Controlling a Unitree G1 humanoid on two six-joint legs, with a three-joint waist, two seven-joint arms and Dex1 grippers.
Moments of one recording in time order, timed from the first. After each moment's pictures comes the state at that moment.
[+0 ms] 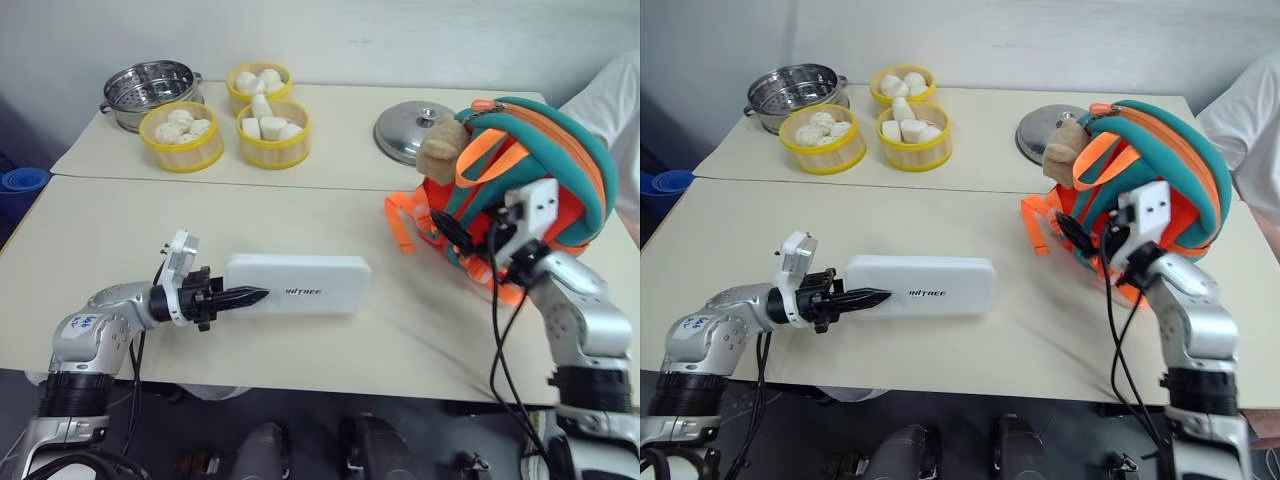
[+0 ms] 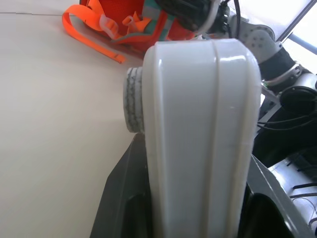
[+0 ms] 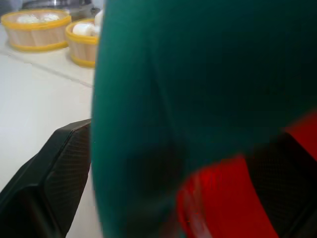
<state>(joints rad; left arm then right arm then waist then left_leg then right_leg) -0.30 0.69 0.13 0.04 -0.72 0.67 -1.20 -0.50 -0.49 -0.20 0.03 0.45 0.39 0.58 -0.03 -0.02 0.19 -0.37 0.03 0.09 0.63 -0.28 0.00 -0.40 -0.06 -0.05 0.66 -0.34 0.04</state>
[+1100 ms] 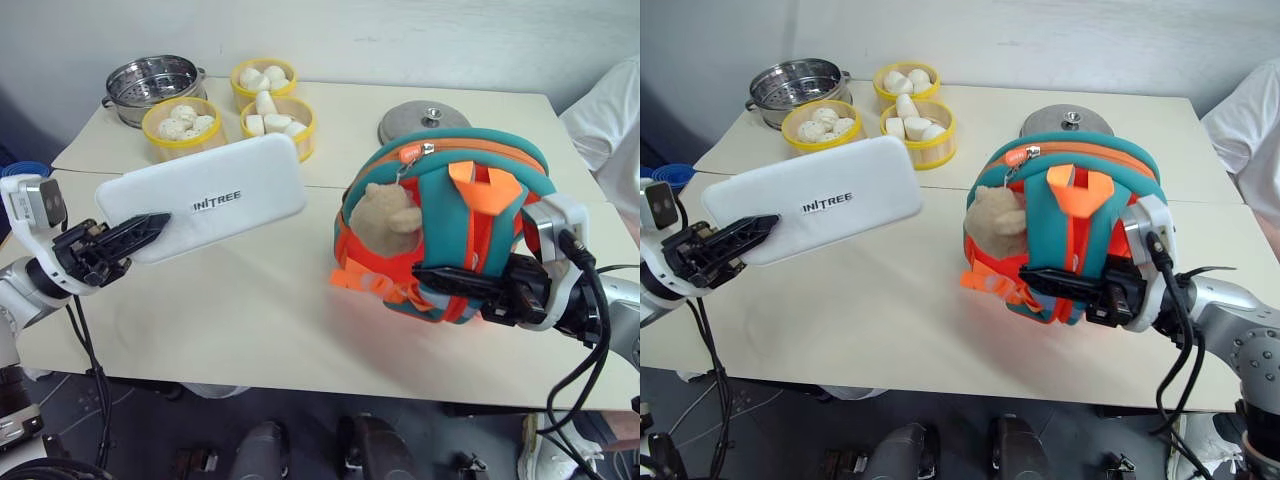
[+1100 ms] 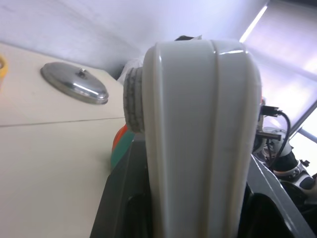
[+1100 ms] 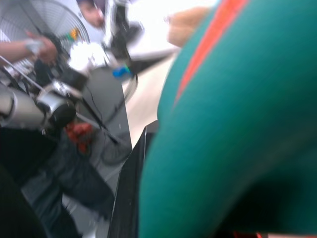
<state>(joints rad) -0.40 0.79 0.53 -0.01 -1.06 0.97 -1.06 -0.20 -0.87 -0.33 -0.42 1.24 0.93 0.88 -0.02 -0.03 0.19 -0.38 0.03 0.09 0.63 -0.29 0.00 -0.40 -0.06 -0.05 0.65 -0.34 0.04</state>
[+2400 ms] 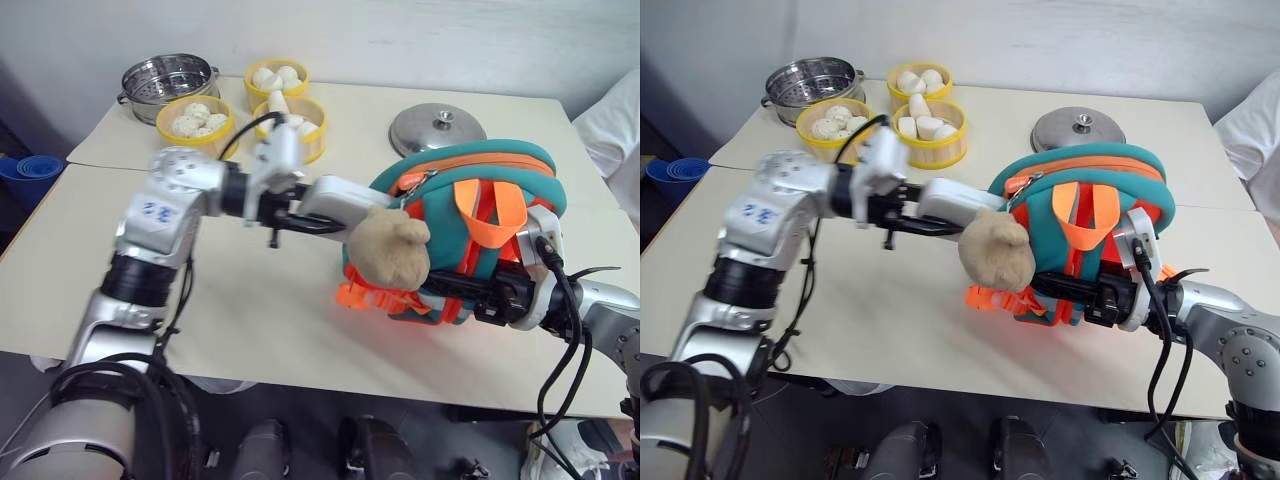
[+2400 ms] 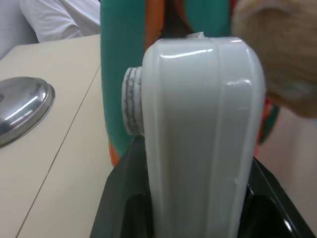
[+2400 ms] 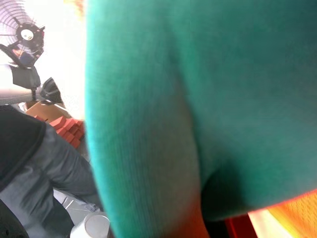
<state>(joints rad) -1.07 0.39 -0.27 0.25 -0.27 0.43 -1.14 -0.25 -0.81 -0.27 -0.39 1.18 0.93 0.86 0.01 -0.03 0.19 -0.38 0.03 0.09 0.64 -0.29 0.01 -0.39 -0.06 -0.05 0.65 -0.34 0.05</state>
